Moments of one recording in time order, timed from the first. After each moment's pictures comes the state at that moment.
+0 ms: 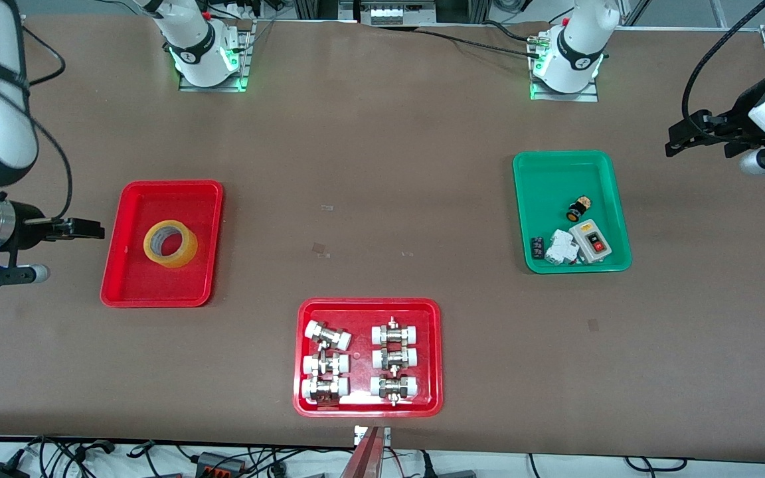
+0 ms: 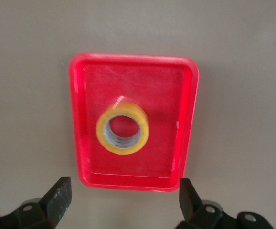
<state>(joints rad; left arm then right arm) -0.05 0.03 0.01 -1.52 -0.03 1.43 -0.05 -0.09 0.39 0.07 -1.39 -0.04 1.60 -0.07</state>
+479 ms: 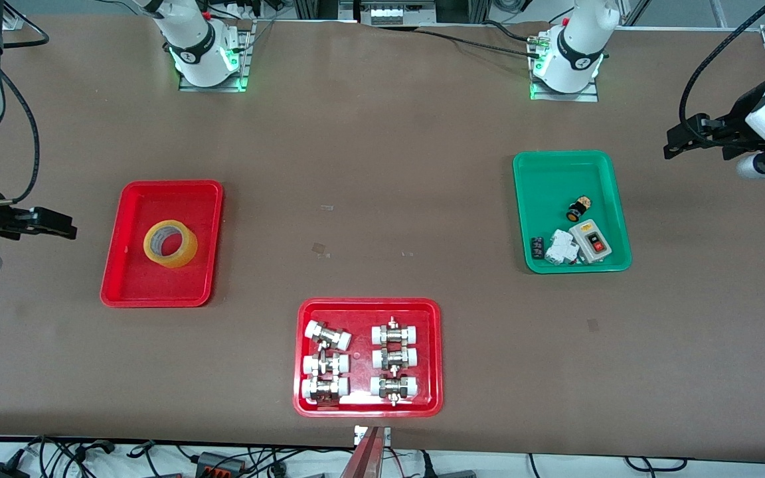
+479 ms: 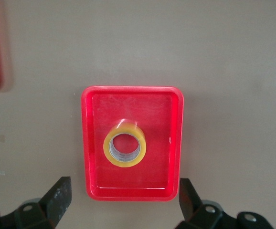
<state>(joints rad) -0.05 0.04 0.01 -1.52 -0.03 1.43 -0.05 -0.09 0.37 0.07 -1.28 -0.04 1.58 -0.04</state>
